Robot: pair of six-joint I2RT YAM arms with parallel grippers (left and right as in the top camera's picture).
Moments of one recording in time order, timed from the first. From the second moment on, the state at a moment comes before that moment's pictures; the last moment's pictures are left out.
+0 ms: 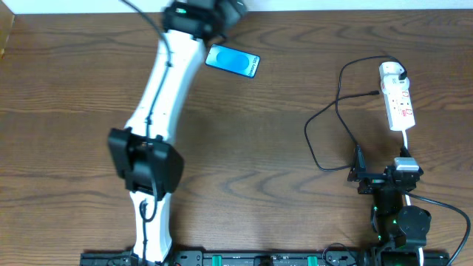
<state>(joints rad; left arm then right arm) -0.34 2.18 2.24 -0.87 -0.12 -0.83 -0.03 0.01 0.01 -0.07 -0.02 0.04</state>
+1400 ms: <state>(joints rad) -0.33 2.61 2.23 -0.42 -0.24 -0.38 -0.03 0.01 0.01 -0.07 -0.02 0.04</state>
